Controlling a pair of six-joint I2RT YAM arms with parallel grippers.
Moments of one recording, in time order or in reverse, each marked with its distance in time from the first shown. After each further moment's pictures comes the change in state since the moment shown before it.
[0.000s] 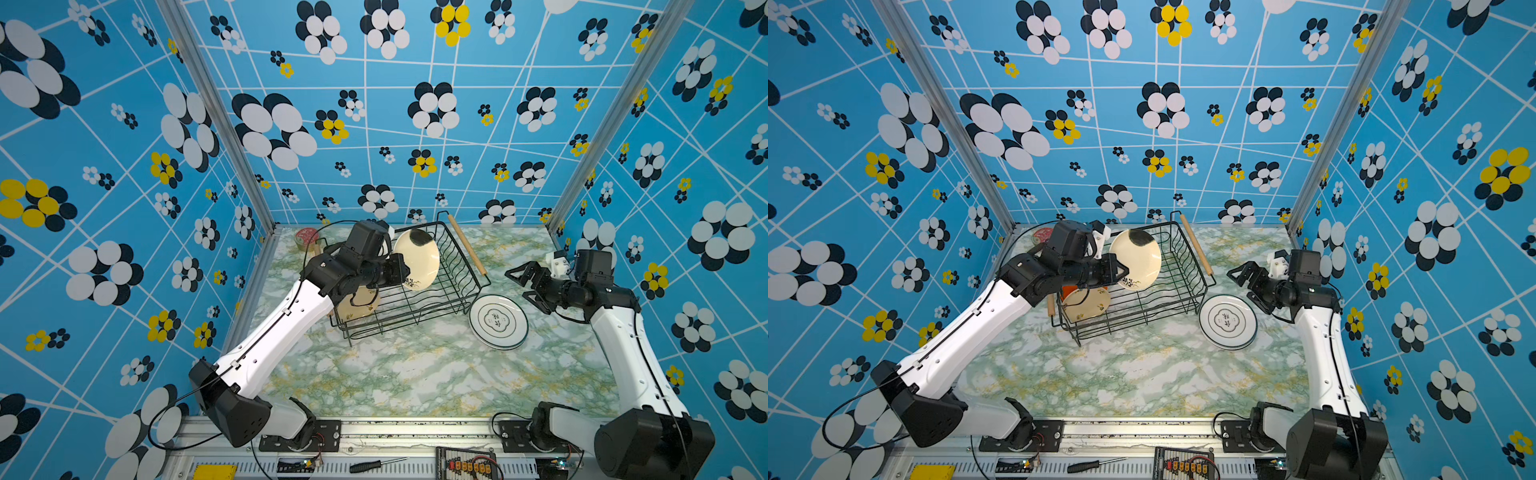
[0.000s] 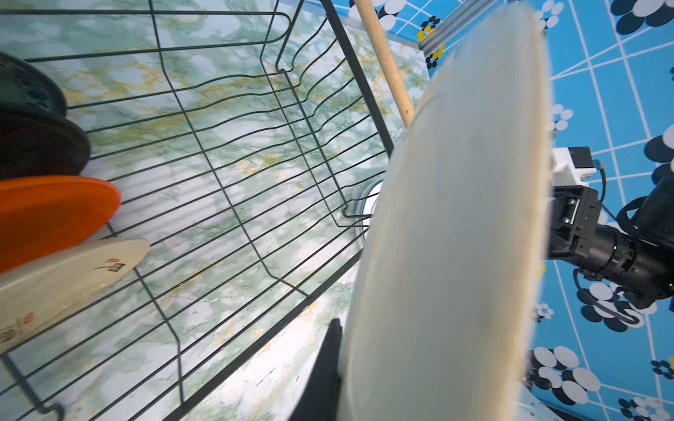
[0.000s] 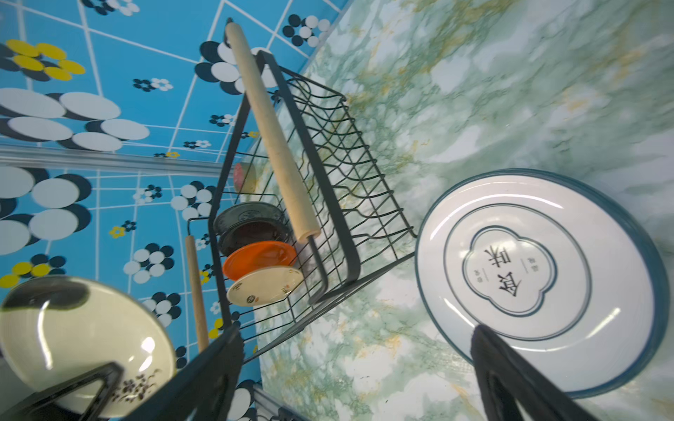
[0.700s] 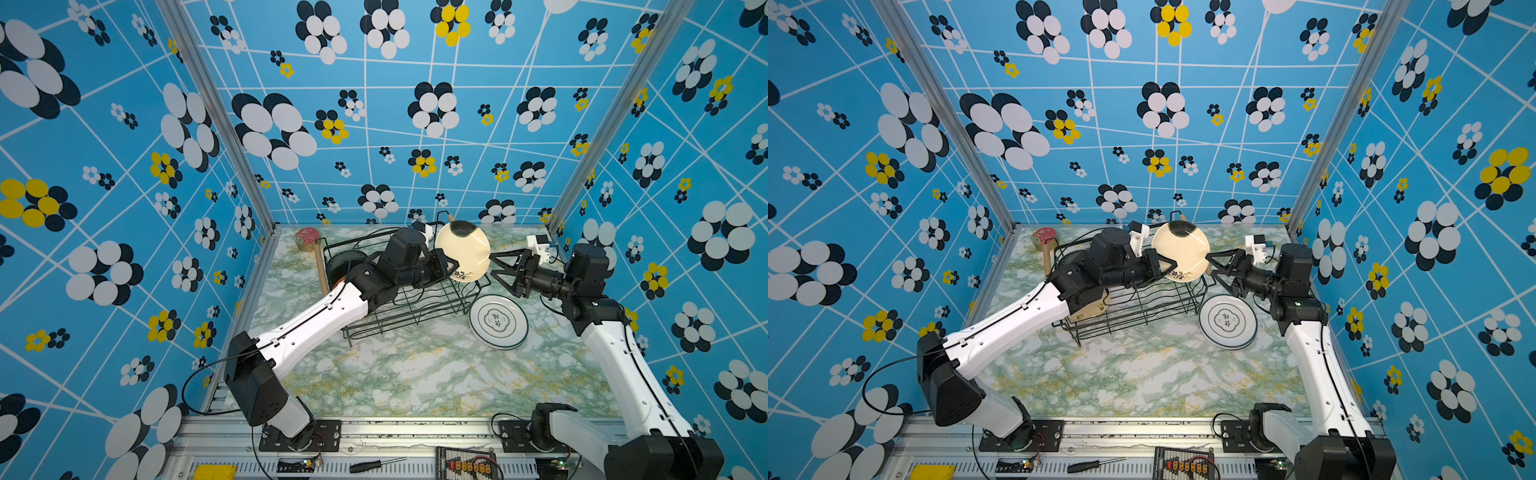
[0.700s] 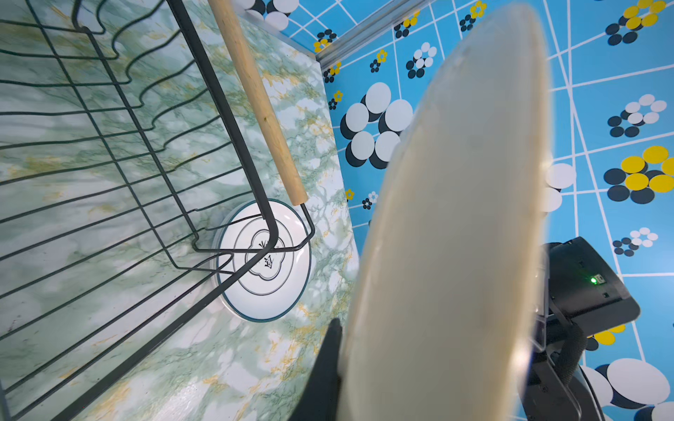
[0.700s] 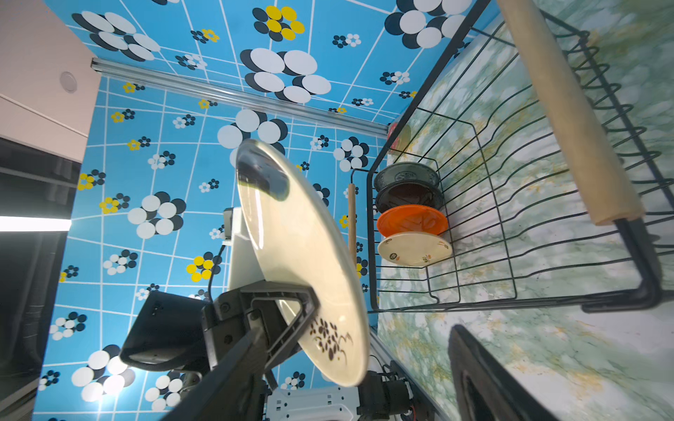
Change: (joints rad) left arm -0.164 0.172 -0.015 0.474 0.042 -0.312; right arm 0.161 -0.063 -0.108 0.550 -0.287 0.461
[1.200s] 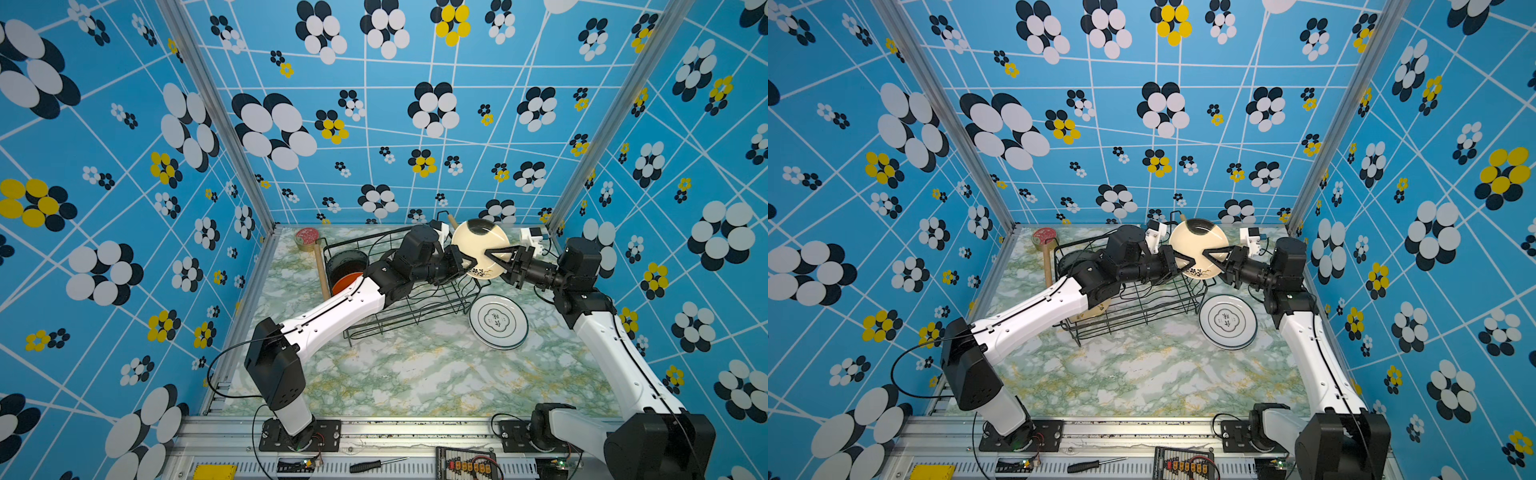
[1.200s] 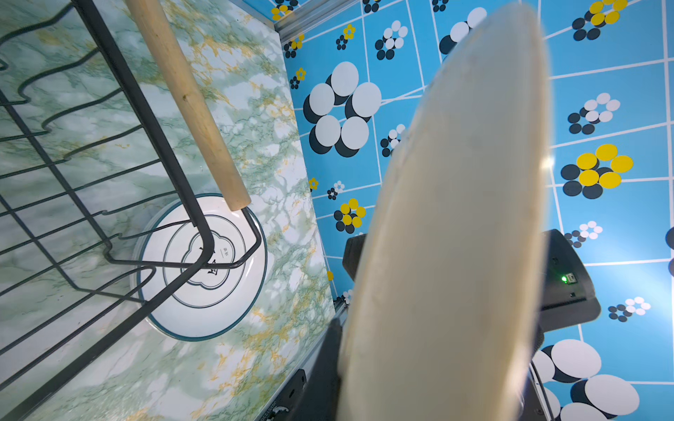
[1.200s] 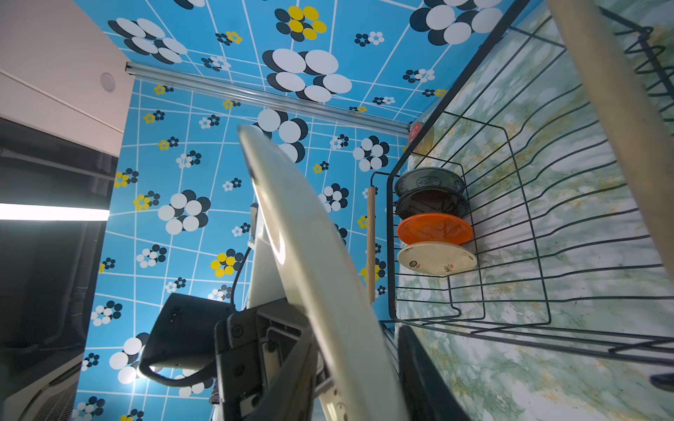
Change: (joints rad) left arm -0.010 0.117 0.063 0.135 0.098 -0.092; right arm 0.019 0.075 0.000 0.180 -0.022 0.101
